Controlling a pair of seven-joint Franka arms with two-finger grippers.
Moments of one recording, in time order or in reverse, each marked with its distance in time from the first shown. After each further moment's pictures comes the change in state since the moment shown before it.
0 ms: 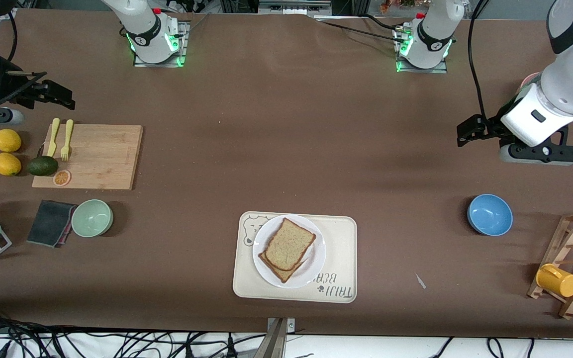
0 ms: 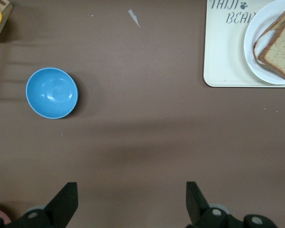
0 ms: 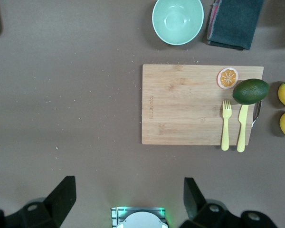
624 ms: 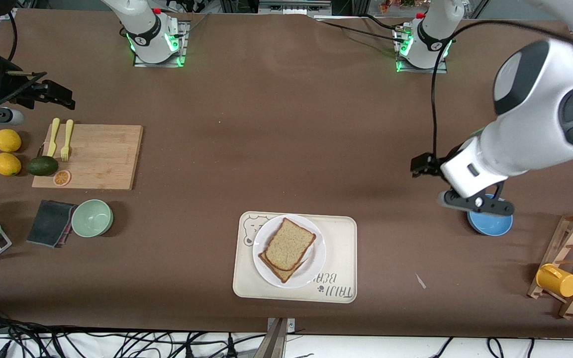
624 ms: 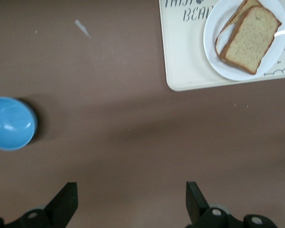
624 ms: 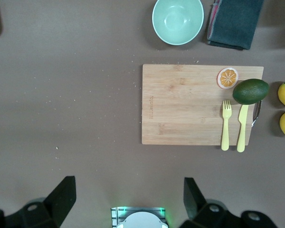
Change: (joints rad) left arm -0.114 0.353 -0.020 0.495 -0.004 -0.224 0.009; right arm 0.000 0.000 0.000 0.000 0.000 0.000 0.000
